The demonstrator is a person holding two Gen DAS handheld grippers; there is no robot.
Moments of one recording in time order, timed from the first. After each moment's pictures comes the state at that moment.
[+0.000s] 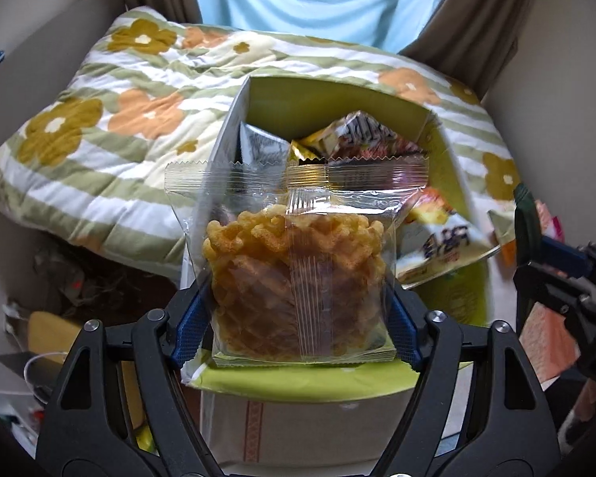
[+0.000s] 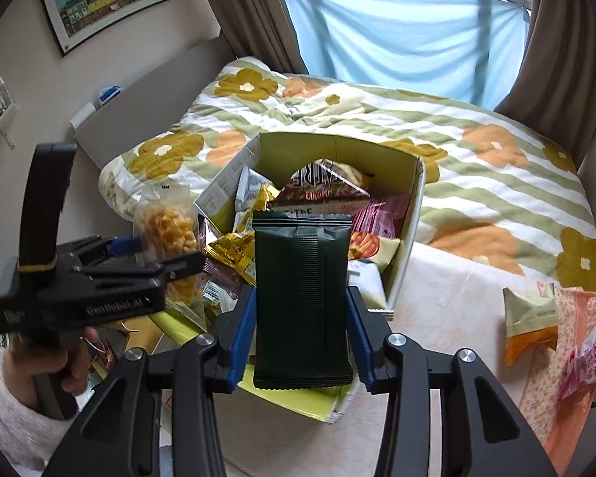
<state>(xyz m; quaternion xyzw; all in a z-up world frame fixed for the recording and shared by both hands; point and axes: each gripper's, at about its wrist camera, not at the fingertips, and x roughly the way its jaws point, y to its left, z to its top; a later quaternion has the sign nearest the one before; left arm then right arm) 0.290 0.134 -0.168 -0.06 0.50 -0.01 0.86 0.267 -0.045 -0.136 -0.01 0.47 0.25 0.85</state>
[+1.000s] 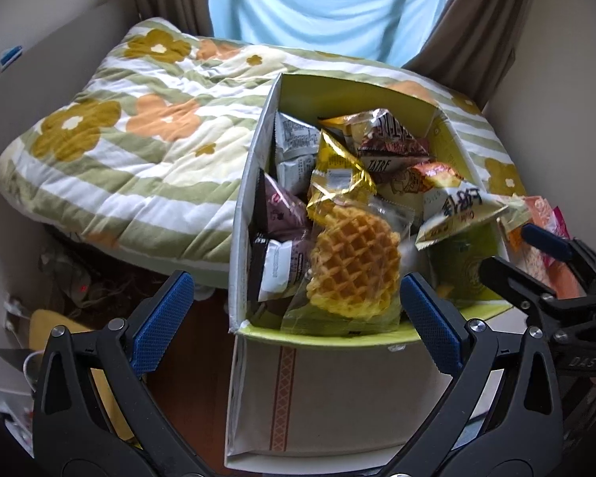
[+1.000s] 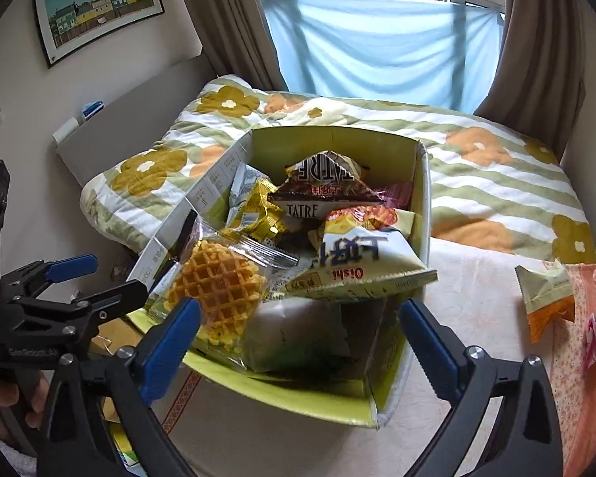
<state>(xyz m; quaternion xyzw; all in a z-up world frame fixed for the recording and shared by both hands) 0.237 0.160 -0.169 -0.06 0.47 0.00 0.88 0.240 -0.021 -0.169 0.00 0.43 0.20 0.88</state>
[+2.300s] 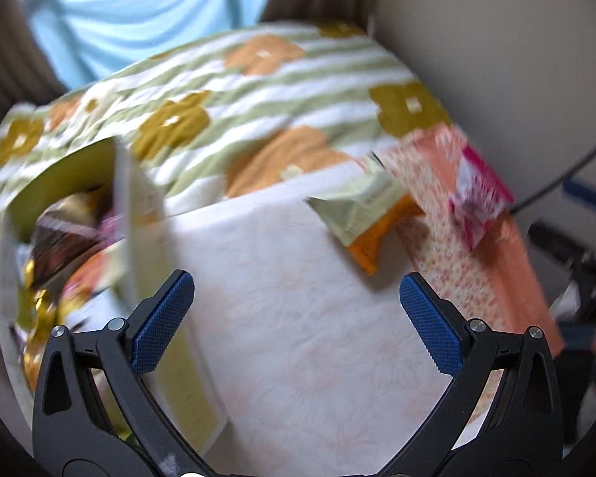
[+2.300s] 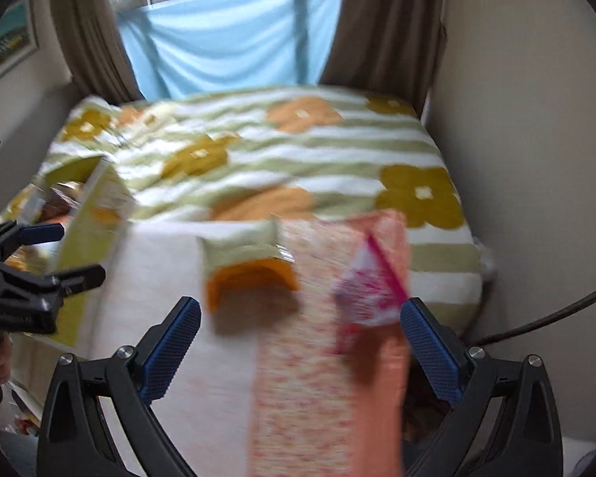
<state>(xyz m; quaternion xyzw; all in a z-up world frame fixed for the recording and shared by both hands) 0.349 -0.195 -0.191 0.11 0.52 -0.17 0.83 0.264 -0.365 -0.163 0.00 0.47 0.01 0.88</state>
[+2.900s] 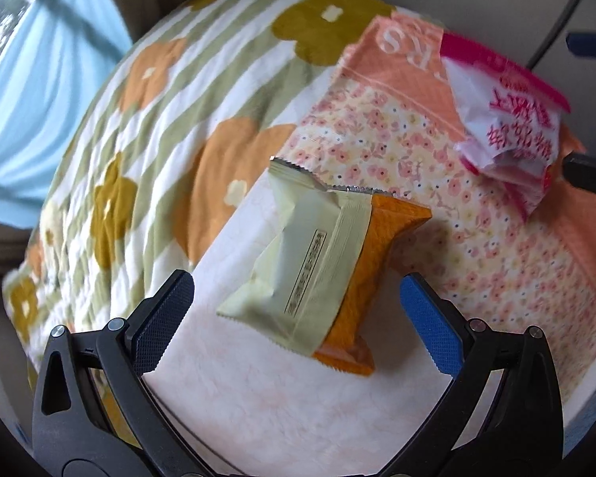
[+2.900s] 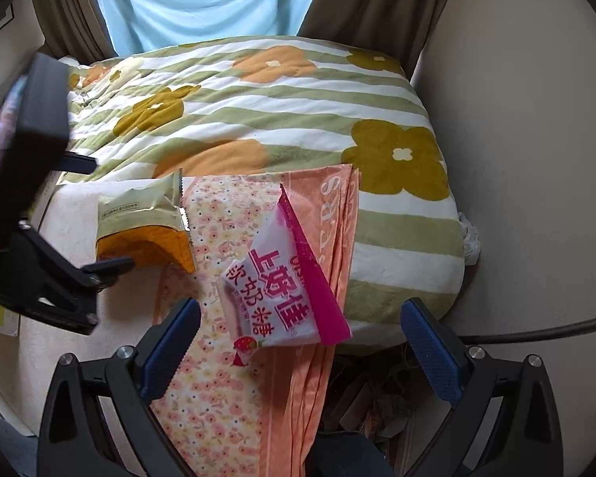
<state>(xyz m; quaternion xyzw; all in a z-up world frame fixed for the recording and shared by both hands) 0.416 -0.337 -0.288 0.36 0.52 -0.27 0.73 0.309 -0.425 -0.229 -0.03 0.53 0.00 0.85</state>
